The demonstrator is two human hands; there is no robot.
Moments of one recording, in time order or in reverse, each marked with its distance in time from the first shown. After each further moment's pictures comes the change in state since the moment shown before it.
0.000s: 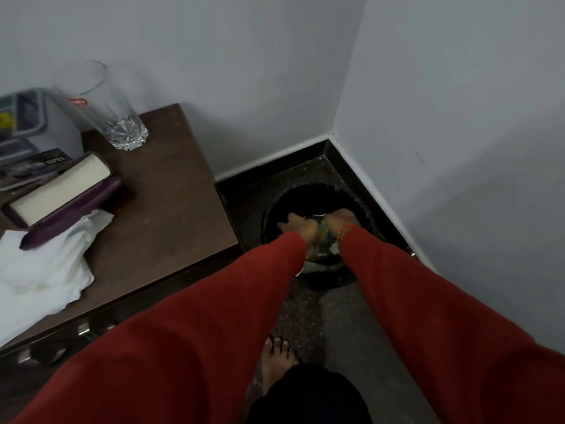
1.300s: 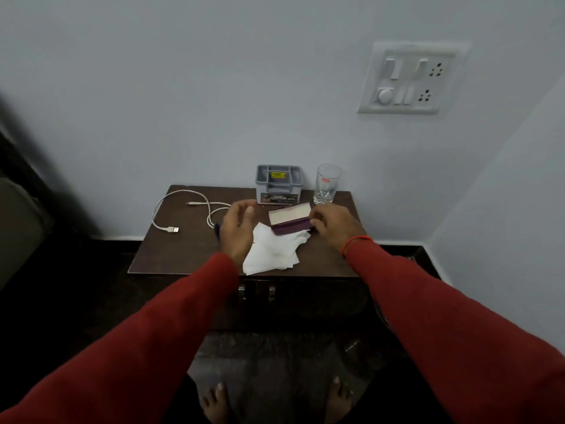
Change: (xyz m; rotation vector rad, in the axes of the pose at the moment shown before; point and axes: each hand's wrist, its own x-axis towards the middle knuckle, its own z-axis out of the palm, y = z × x) left_hand -0.247 -0.212 -0.357 -0.741 0.780 0.646; right_hand -0.329 -0.209 0.107 -0.565 -0.025 -1.299
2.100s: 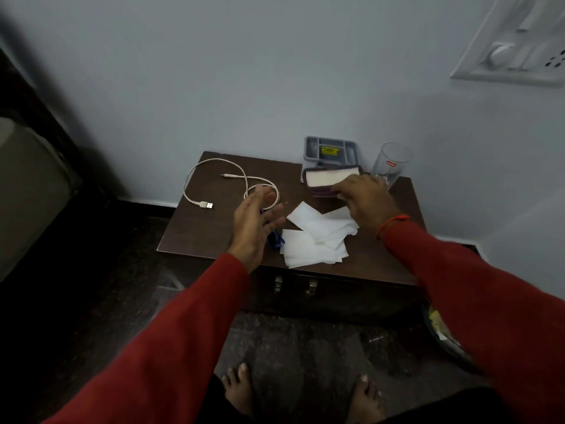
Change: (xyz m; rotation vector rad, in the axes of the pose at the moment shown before) left_hand 0.039 -0.036 -0.047 -0.495 0.047 -0.404; right_hand 0.071 -0.023 0.050 -0.238 -0.005 -0.242
